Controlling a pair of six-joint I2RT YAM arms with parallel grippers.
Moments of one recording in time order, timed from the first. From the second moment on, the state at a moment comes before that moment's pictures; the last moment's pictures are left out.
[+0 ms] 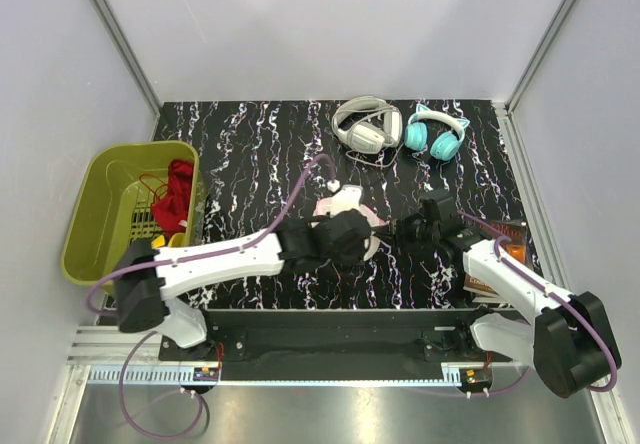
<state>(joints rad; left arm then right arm) -1.19 1.48 1.20 -0.57 -0.37 -0.85 0.42 1.12 0.58 -0.22 -0.33 1.71</state>
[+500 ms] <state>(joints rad) -1.21 1.71 1.42 -0.68 -0.46 -0.86 0.43 1.12 0.62 -0.29 -0.28 1.78</state>
